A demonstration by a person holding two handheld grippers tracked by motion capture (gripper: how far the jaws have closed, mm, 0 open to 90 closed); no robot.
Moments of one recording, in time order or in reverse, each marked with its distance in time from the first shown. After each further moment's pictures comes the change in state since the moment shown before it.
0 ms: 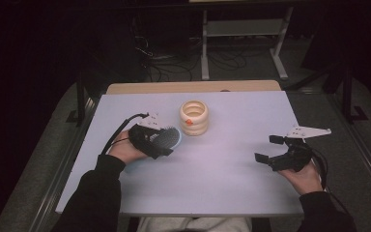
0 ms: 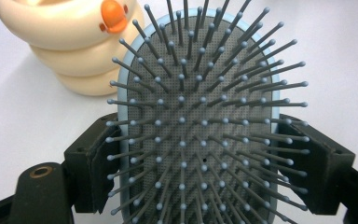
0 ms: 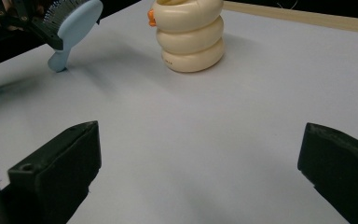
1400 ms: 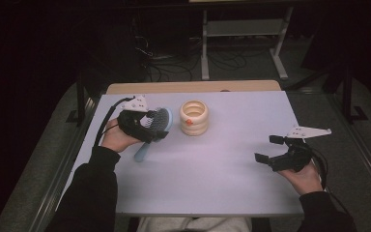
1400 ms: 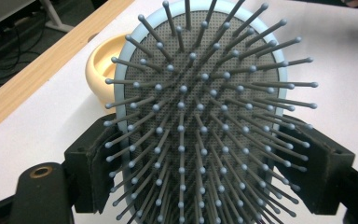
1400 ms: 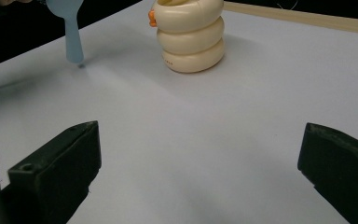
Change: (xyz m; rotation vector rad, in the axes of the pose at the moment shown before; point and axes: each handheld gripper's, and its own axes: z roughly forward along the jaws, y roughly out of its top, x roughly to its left) left arm 0.016 0.019 -0.041 -0.161 0.058 -0.038; right arm 0.001 0.000 0.000 -0.001 -0.002 -0.004
